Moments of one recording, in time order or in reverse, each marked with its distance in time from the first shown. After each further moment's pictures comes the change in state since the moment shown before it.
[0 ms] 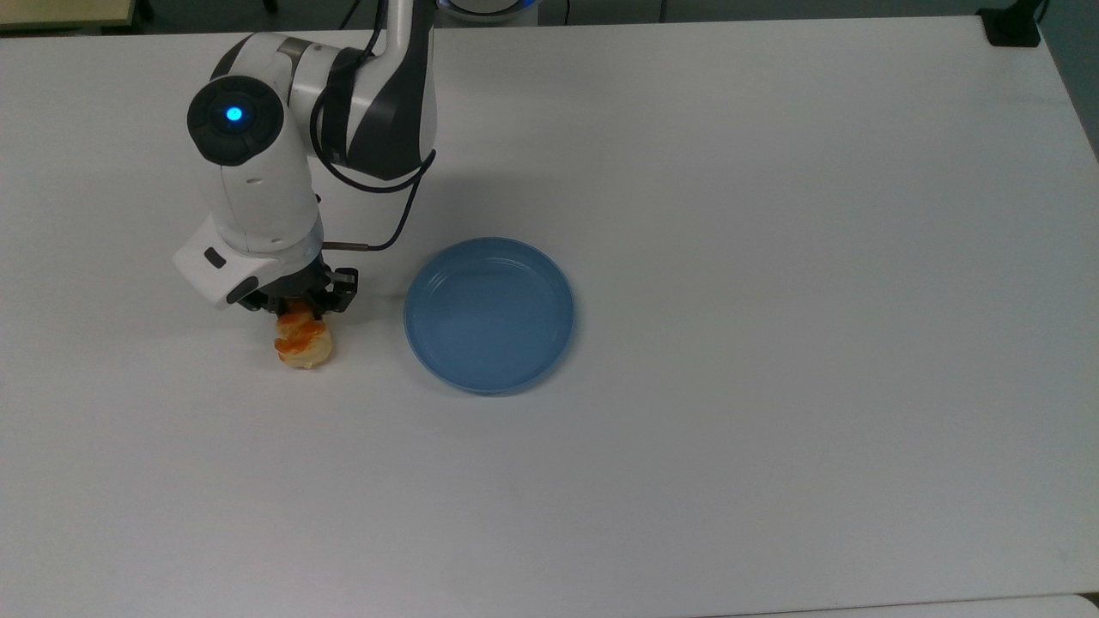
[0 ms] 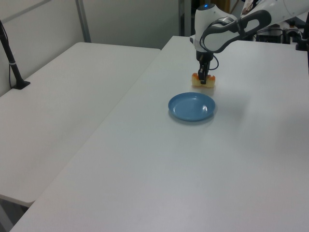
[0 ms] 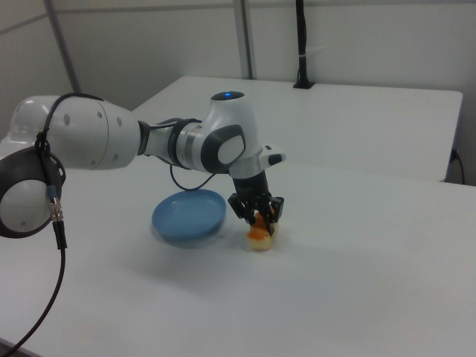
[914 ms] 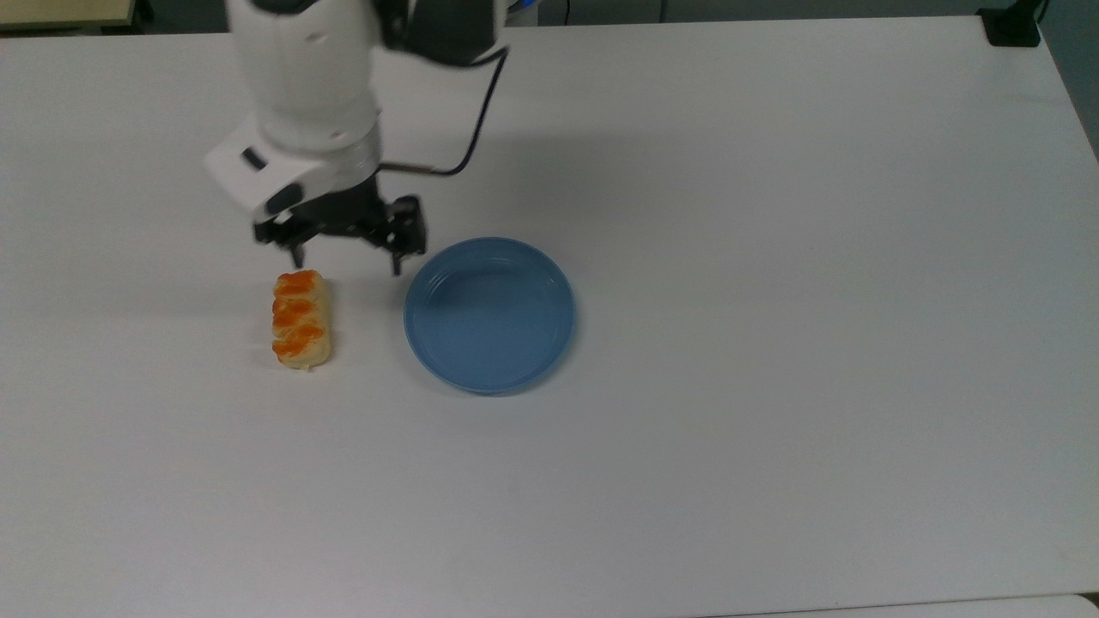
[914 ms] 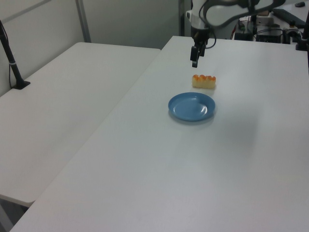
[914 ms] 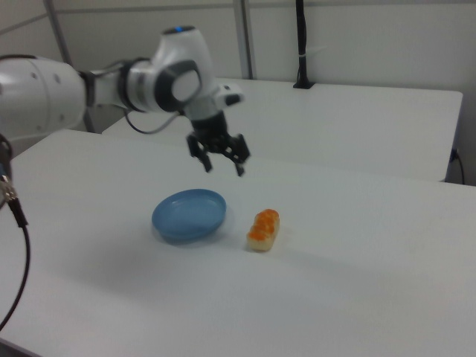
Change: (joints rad) arm 0.114 -0.198 0.015 0.042 0.000 -0.180 0.164
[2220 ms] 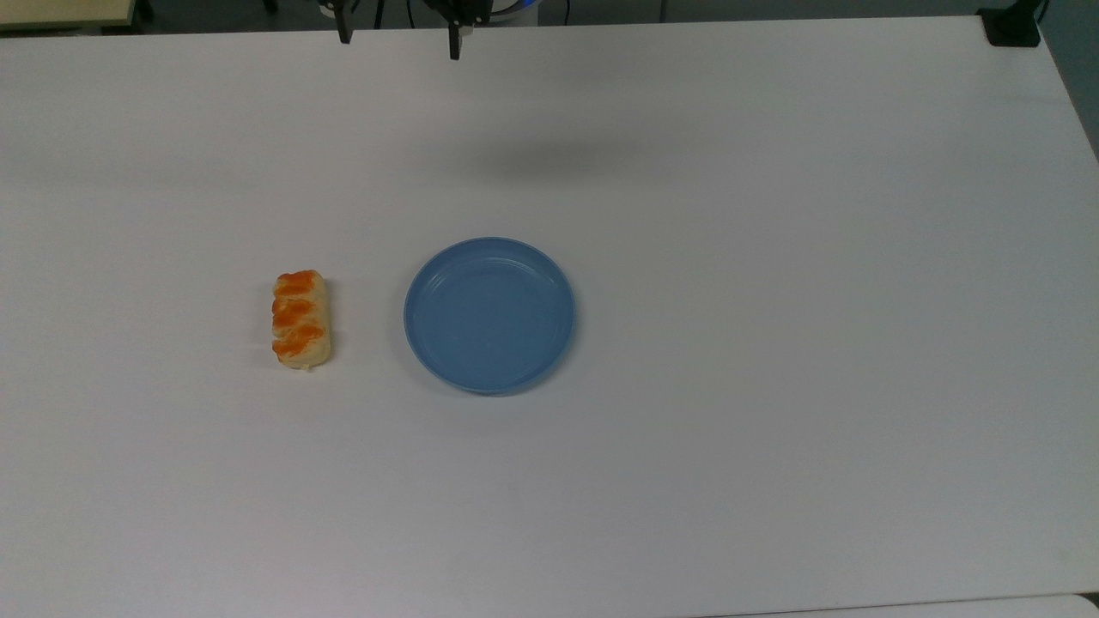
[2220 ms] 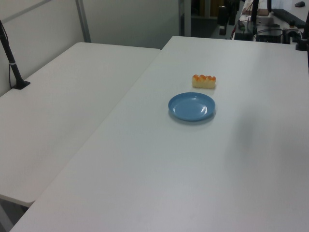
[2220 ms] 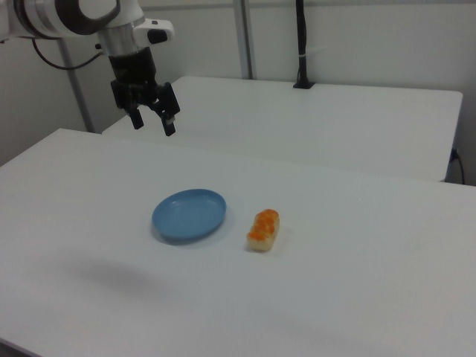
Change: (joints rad) arm 0.087 -0.362 0.002 -0.062 0.002 -0.369 0.165
